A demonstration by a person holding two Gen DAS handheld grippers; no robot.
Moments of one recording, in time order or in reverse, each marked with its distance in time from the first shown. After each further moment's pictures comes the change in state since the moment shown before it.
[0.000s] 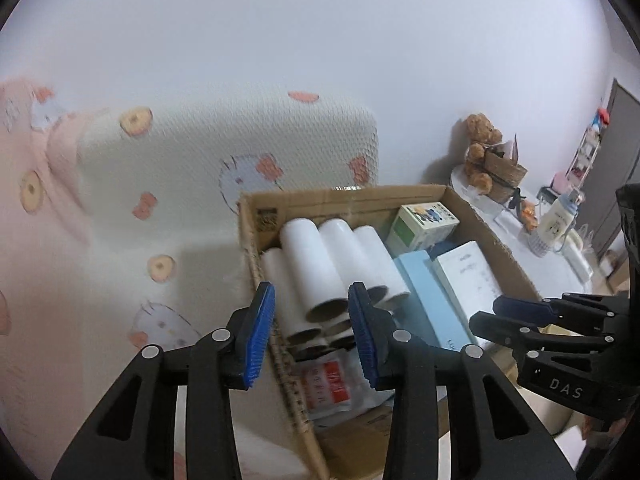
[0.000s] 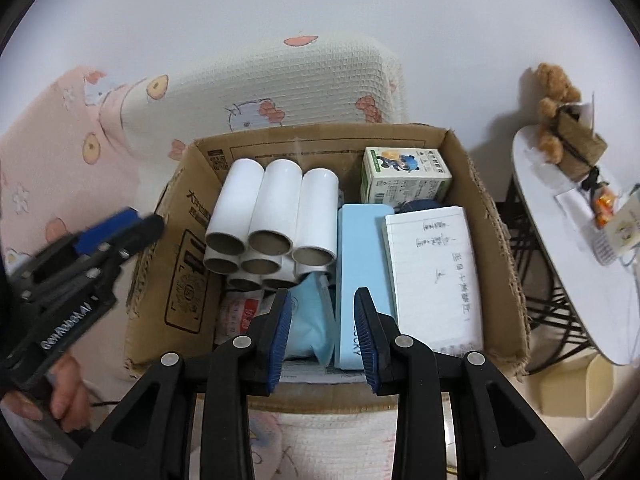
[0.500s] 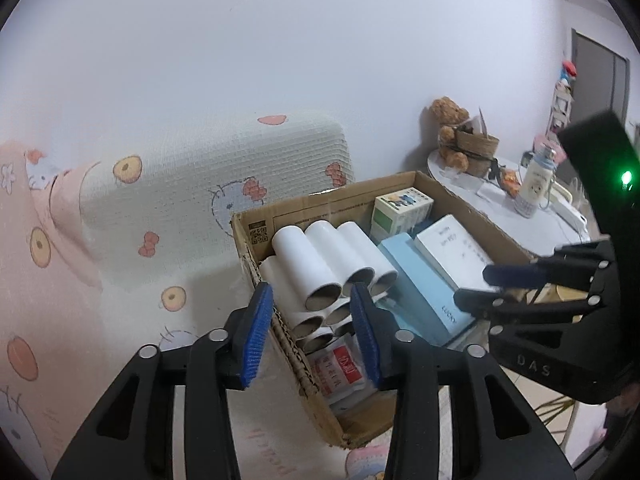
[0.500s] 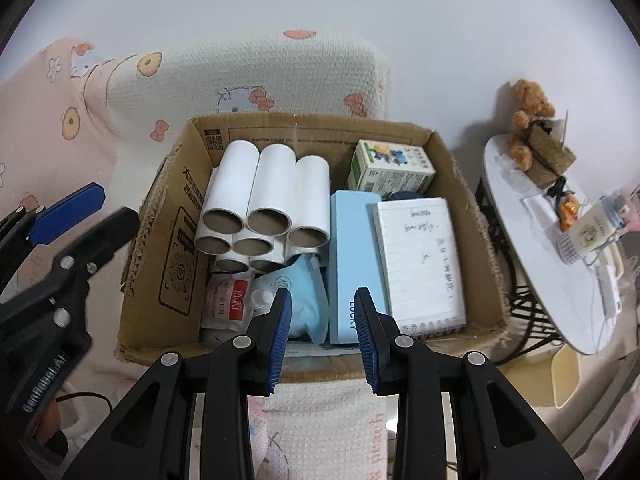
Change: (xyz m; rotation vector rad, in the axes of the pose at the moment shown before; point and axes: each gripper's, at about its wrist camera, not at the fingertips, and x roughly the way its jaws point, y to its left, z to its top) left arm -0.035 -0.012 -0.016 0.189 -0.047 -0.017; right arm -0.015 0.035 -0.015 -0.044 0.009 -0.162
